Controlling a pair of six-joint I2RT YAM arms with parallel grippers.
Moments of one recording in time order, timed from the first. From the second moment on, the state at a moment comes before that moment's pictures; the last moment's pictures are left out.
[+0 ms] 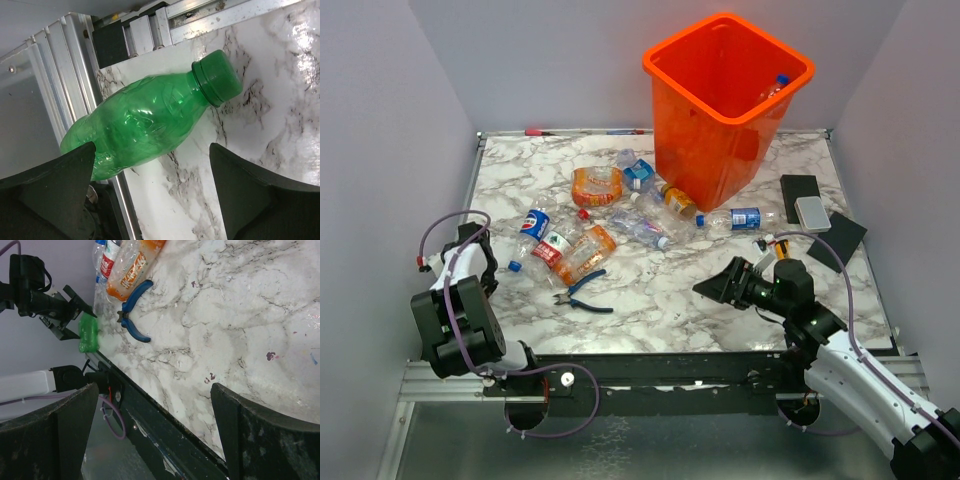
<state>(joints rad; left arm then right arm) 0.37 1.41 0.75 -0.87 -0.69 -0.78 0.49 0.58 0.27 -0.07 -0.41 0.90</state>
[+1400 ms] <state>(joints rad) -0.17 1.60 1.19 -0.49 -0.53 -0.43 0.49 0.55 0.27 -0.13 -0.39 0.88</state>
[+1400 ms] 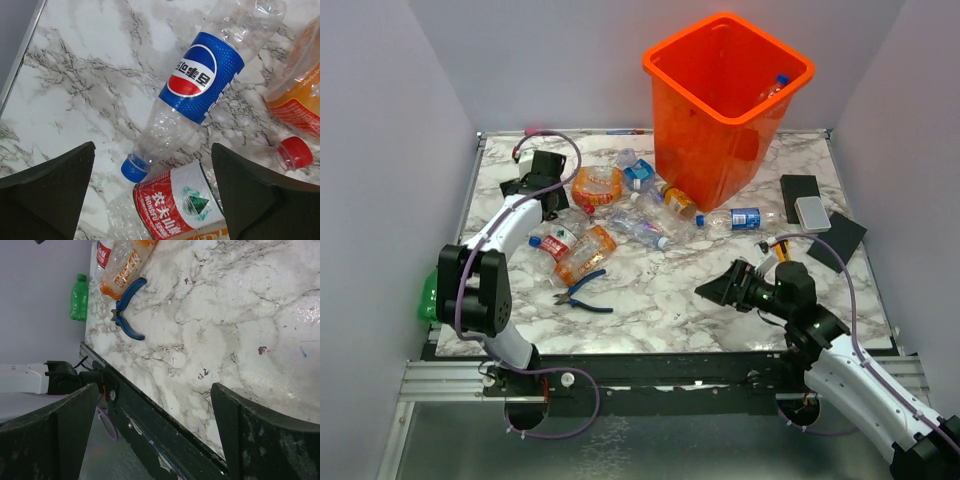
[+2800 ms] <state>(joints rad) -0.43 1.12 1.10 -0.15 -0.40 -0.32 0.49 0.78 0.87 -0.27 -0.44 0.65</state>
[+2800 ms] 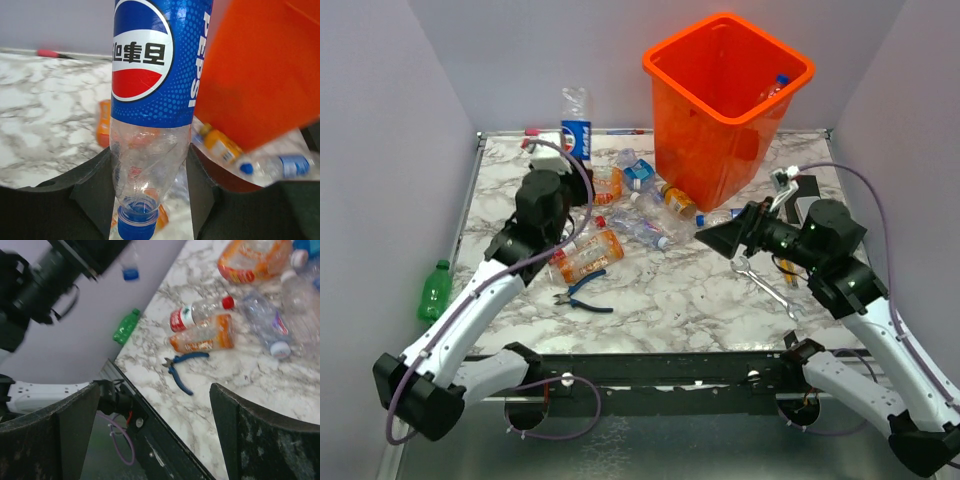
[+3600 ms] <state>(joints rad) -1.39 0.84 0.51 0.16 -0.49 1.21 0.49 1.04 1.46 -0.92 -0.49 0.32</state>
